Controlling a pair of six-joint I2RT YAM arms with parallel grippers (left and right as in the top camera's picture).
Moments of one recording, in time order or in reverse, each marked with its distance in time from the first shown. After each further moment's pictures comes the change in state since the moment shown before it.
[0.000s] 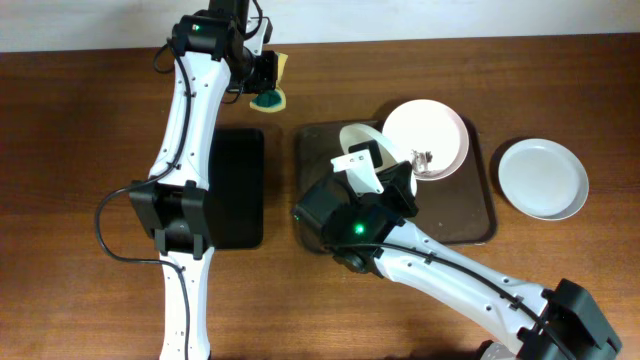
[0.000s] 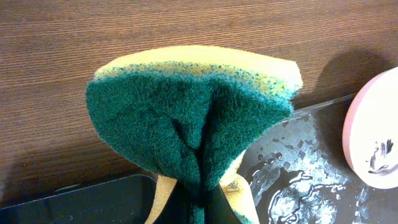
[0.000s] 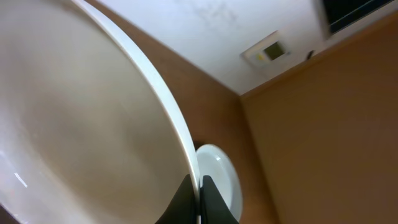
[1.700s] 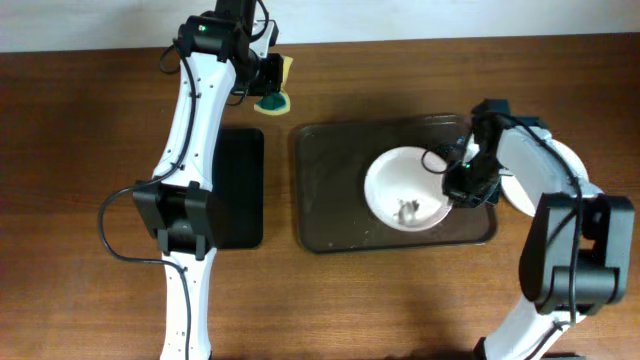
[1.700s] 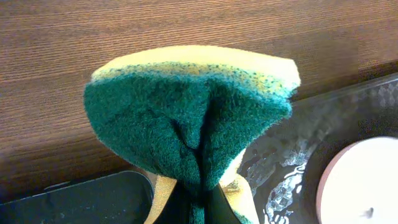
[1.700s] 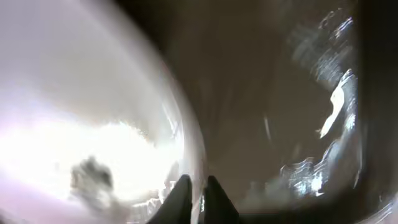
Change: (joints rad) left arm -0.019 0.000 0.000 -0.015 0.000 0.000; right arm -0.926 0.318 0.170 -0.223 -1.456 -0.111
